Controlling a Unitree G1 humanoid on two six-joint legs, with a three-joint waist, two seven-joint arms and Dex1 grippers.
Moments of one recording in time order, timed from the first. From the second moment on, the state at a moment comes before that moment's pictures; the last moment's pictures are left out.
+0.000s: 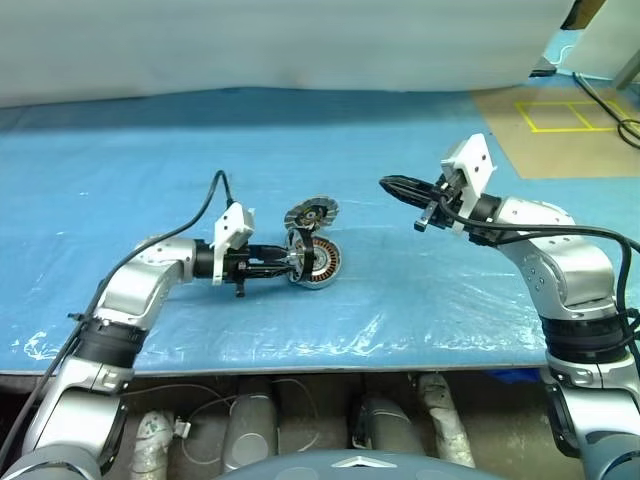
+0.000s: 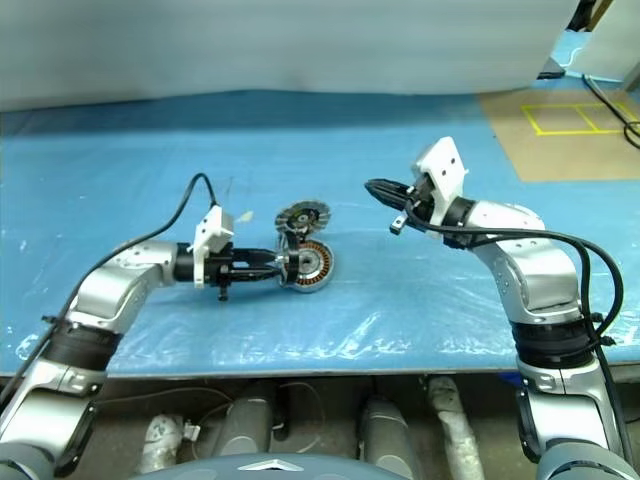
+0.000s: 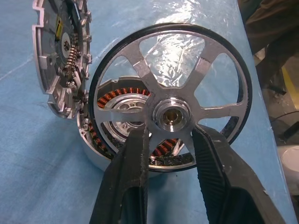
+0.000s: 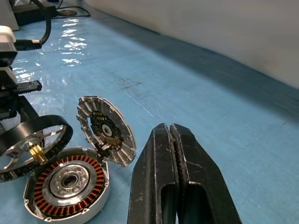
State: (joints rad) left arm -0.51 0.57 -0.16 0.12 -0.37 0.41 -1.20; right arm -0.49 -0.63 -0.03 -0.26 0.45 0.58 0.74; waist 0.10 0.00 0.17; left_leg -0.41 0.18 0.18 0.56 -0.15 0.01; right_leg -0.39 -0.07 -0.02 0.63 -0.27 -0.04
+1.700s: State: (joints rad) left arm -0.73 0.56 -0.28 0.28 -0.14 0.36 -1.33; right arm -0.39 -0.64 -0.07 -0.32 0.45 0.61 0.67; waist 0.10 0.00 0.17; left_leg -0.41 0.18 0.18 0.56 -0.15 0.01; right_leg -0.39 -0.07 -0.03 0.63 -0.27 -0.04
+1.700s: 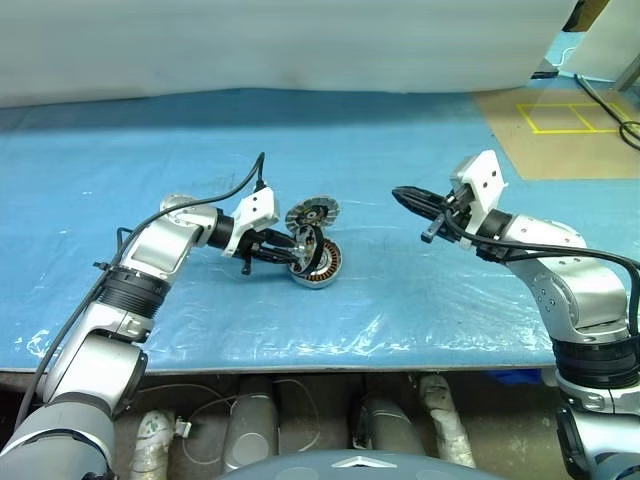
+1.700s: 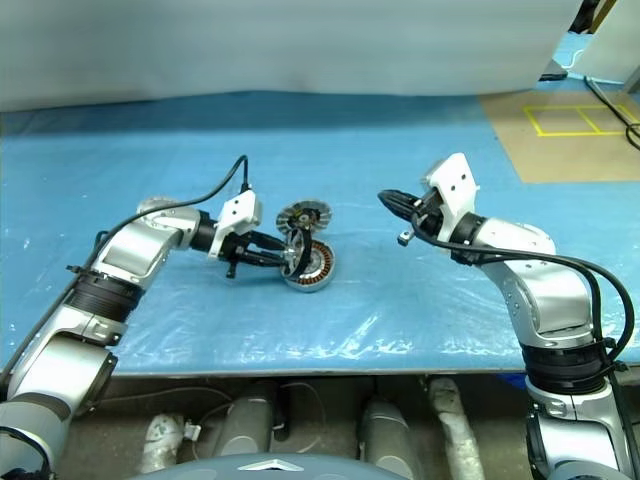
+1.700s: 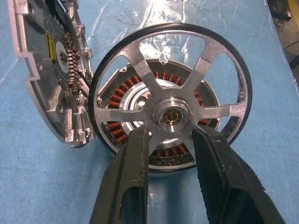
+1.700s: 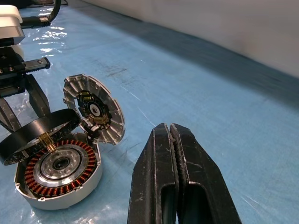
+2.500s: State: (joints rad) left arm -0.73 0.55 -0.20 0.23 -0.24 0.43 -1.30; right arm -0.39 -0.64 -0.07 -0.32 0.45 0.61 0.67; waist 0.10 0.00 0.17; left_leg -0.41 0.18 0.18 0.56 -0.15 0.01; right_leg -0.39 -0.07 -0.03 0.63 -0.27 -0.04
